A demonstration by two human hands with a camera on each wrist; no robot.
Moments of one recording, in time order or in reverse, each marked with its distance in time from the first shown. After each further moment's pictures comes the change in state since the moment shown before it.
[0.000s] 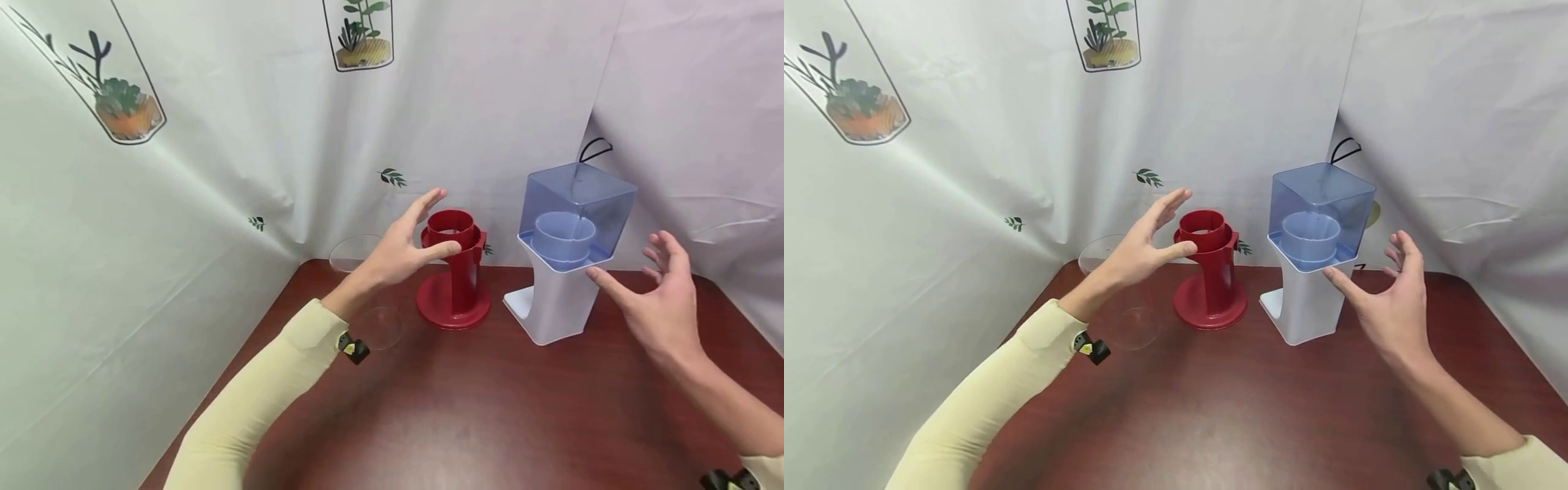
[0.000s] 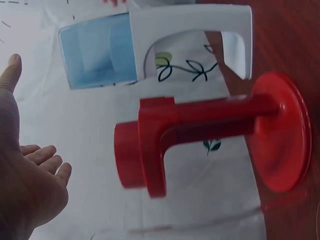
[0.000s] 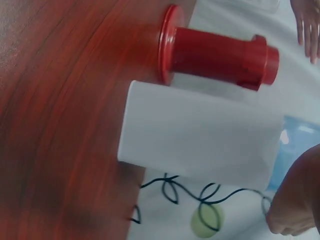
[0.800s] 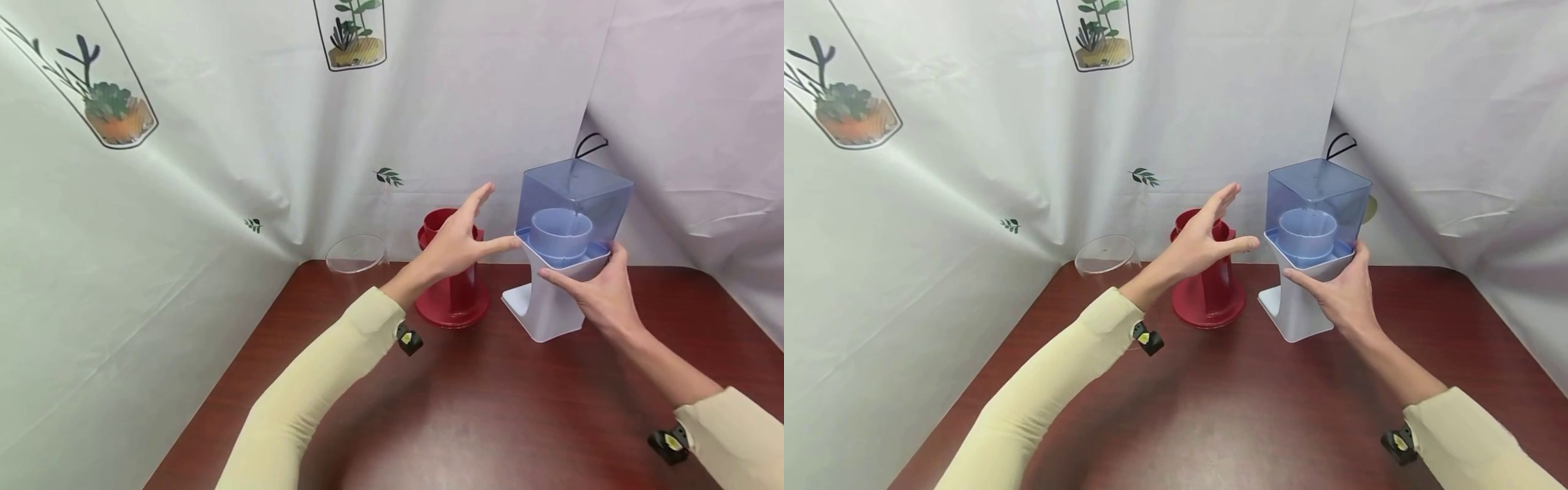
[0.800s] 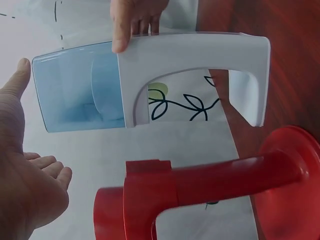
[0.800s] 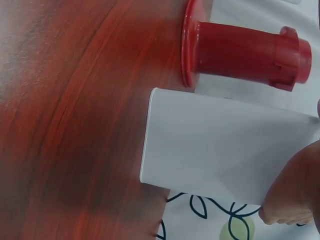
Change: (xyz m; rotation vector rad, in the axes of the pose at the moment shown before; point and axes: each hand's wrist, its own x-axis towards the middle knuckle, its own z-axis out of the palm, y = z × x) left_hand 0.054 0.007 0.071 0.031 -0.070 -0.052; right_hand 0.022 0.030 0.046 0.006 -0.135 0.015
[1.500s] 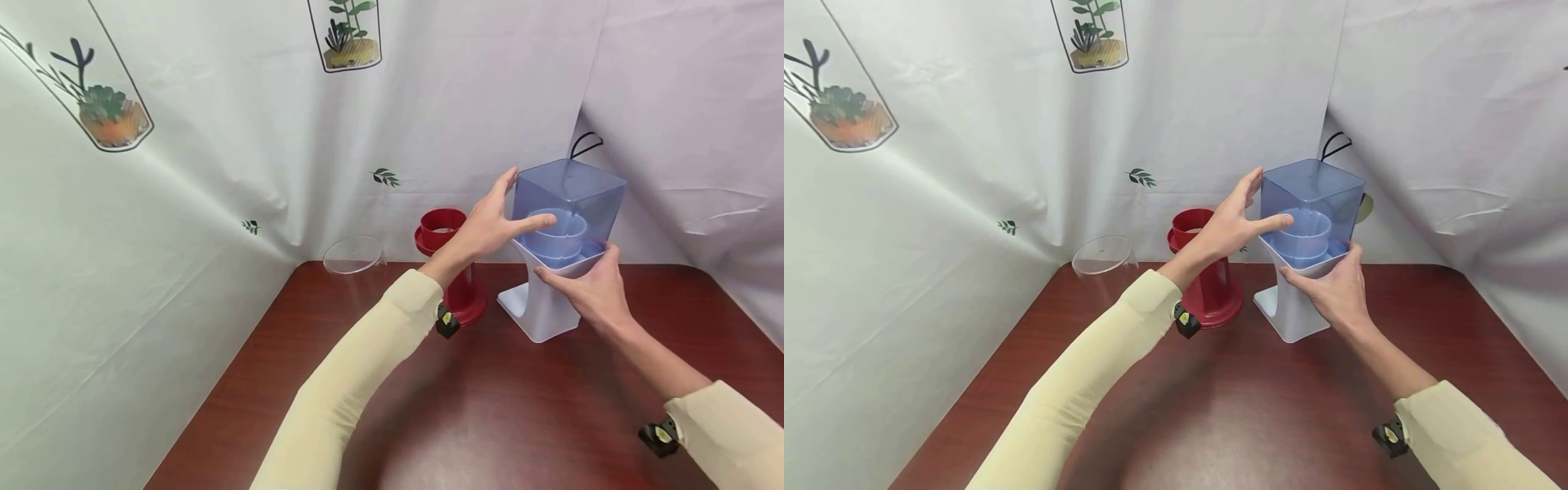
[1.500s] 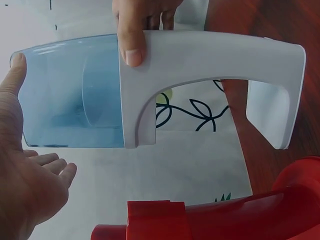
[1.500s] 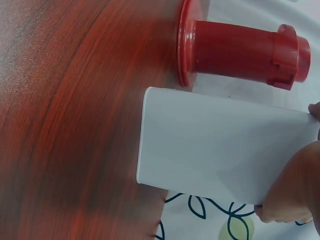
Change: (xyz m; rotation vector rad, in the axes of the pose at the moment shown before) left_hand 0.049 0.016 0.034 -0.008 0.041 -0.068; right_hand 0.002 -0.003 0.000 -0.093 -0.028 0.037
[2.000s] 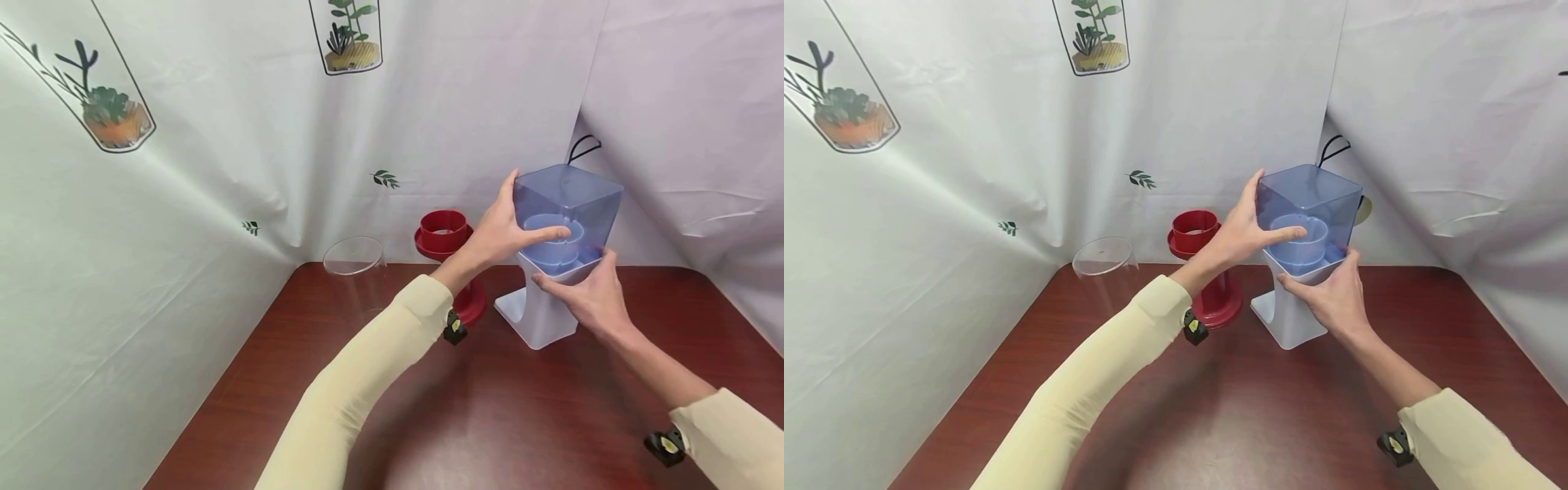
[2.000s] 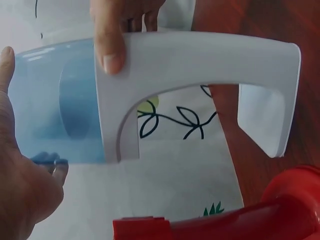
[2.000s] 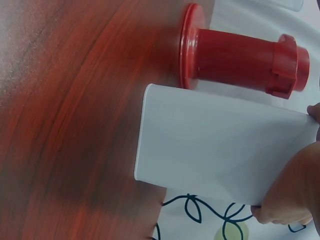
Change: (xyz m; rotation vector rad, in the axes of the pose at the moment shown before) left_hand -0.001 0.004 0.020 -0.062 0.055 0.006; right_hand -0.010 -0.005 -0.002 -0.045 -0.030 -0.030
